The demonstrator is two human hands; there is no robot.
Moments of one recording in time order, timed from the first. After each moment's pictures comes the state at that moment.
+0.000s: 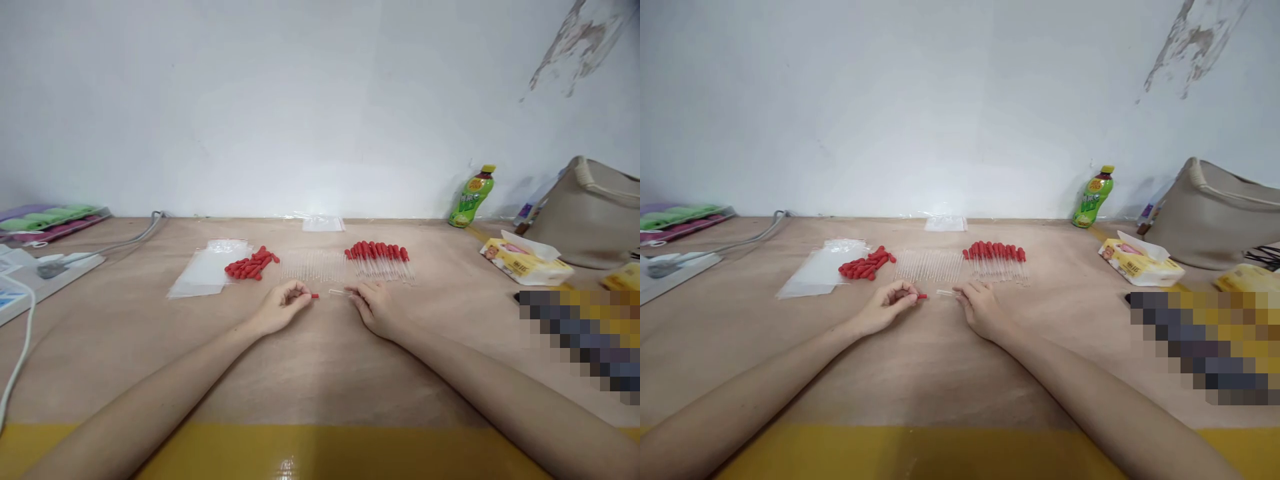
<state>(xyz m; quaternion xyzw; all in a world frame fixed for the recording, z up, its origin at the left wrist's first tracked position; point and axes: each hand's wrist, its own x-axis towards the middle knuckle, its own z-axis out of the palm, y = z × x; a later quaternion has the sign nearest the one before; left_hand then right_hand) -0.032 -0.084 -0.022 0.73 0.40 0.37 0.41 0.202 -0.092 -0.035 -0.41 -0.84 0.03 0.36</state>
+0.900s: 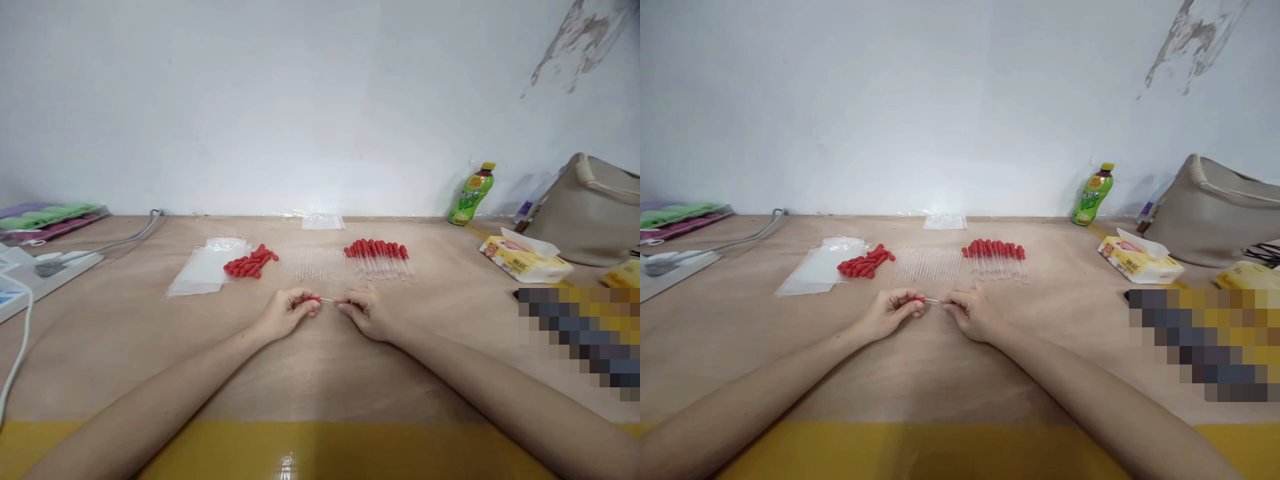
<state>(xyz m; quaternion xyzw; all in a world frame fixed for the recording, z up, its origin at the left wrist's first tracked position) -0.021 -0.094 -0.027 0.73 0.38 0.38 0.42 0.193 -0.098 -0.033 -0.35 -0.86 0.12 0.35</state>
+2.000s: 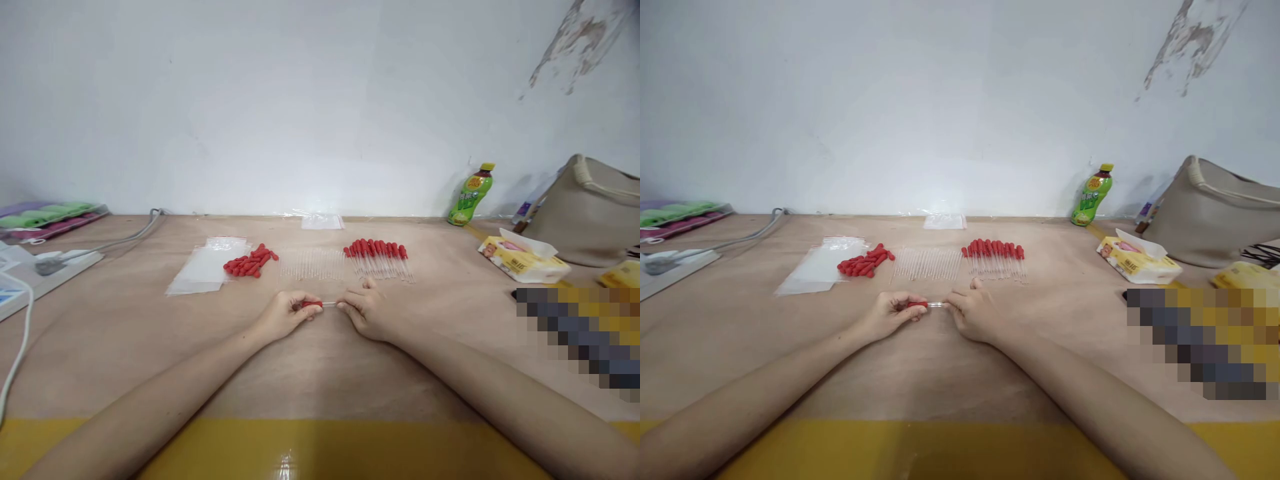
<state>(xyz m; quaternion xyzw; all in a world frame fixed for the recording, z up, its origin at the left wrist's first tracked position) -0.020 -0.098 -0.025 0.76 0.42 0.34 0.37 0.193 -0.101 -0.023 -0.35 -0.89 -0.01 0.28</state>
